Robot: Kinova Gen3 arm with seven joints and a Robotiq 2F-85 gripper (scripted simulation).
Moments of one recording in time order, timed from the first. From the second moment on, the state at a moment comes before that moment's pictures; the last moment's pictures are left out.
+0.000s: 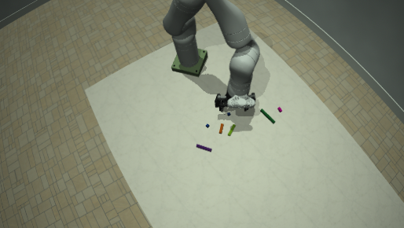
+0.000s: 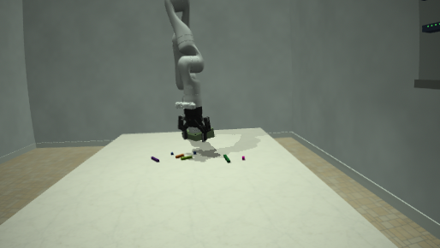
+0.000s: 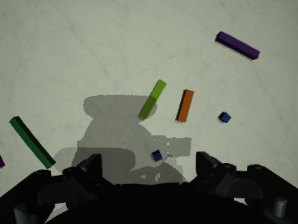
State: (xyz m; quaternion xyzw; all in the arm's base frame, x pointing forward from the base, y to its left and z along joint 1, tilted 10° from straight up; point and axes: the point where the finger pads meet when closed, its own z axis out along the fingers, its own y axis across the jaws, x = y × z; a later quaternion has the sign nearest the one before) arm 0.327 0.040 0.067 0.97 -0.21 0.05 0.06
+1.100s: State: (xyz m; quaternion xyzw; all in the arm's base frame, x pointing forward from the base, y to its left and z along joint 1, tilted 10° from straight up) arm 0.321 -0.008 0.079 0.75 -0.65 0.09 0.01
